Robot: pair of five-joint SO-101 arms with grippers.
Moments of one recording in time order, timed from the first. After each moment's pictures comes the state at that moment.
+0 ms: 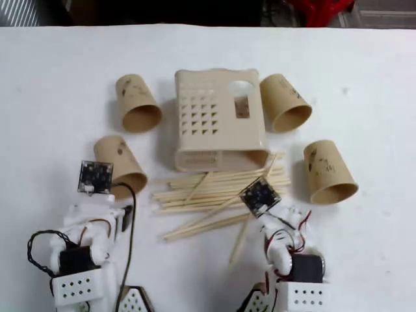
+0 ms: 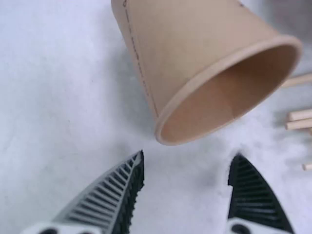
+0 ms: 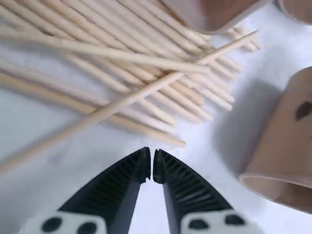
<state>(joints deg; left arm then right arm) -18.9 -95.4 97.7 61.9 -16.2 -1.1 -102.9 94.1 71.5 42.9</state>
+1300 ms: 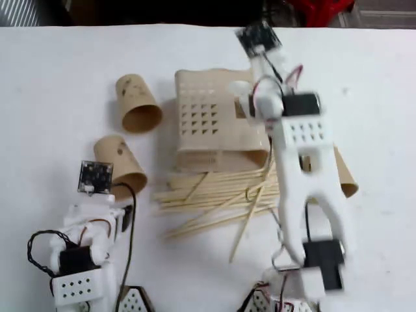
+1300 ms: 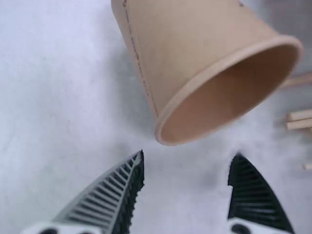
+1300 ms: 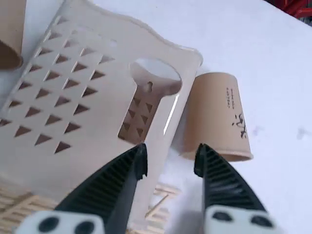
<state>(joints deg) -18.9 -95.4 97.7 61.9 -16.2 -10.5 -5.8 -0.6 67.4 20.9</state>
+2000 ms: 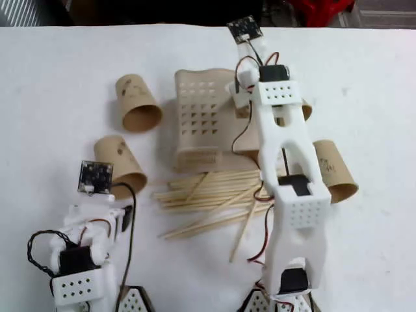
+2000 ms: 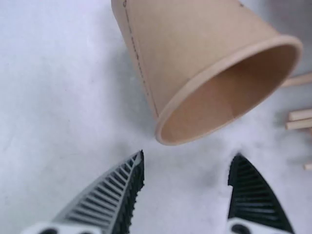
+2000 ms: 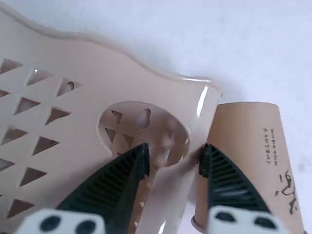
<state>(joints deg) -18.9 -95.4 97.7 61.9 -16.2 -10.5 34.3 -33.2 67.5 17.2</state>
